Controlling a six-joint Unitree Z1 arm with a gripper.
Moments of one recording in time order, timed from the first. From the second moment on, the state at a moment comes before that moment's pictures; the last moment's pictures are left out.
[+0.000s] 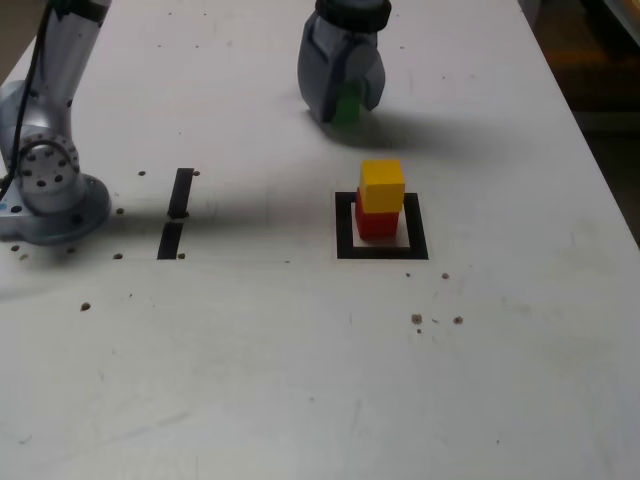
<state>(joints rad) 0.49 2.15 -1.59 1.19 0.08 0.04</state>
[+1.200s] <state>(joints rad) -0.10 2.00 -1.93 1.62 0.04 -0.24</state>
